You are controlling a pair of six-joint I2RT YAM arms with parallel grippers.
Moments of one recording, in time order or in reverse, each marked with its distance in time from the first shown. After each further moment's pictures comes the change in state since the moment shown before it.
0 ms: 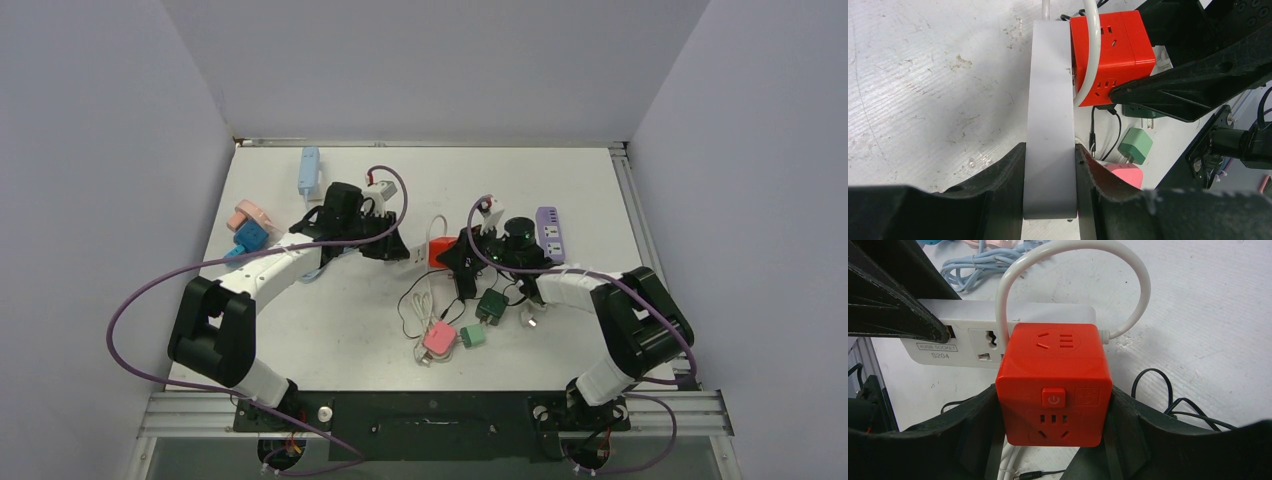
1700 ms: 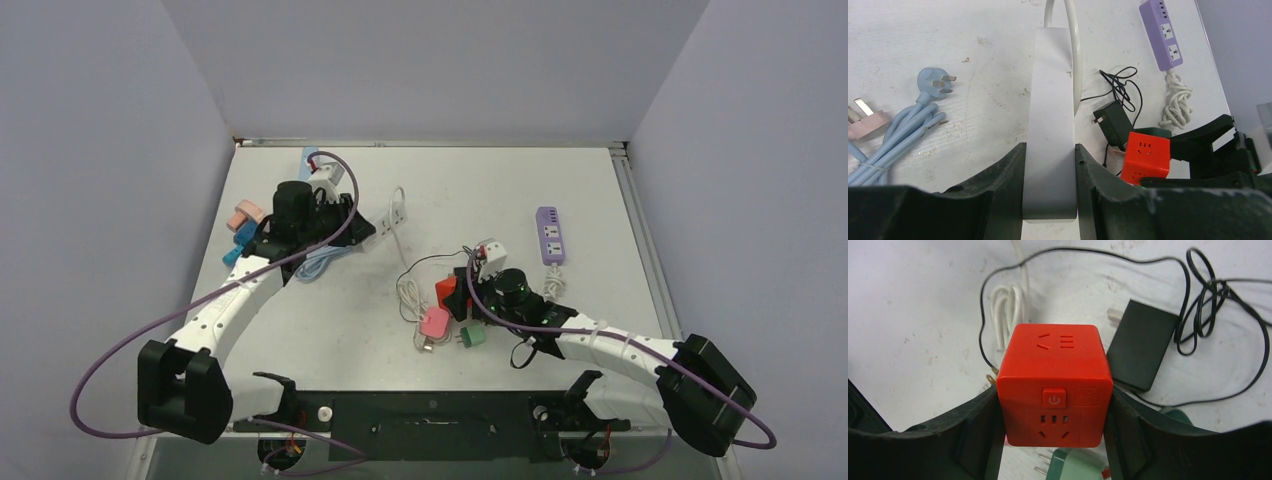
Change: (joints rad) left arm 0.149 -0.270 -0.084 0.031 -0.126 -0.079; right arm 0.331 -0.435 -0.222 -0.293 0.492 0.020
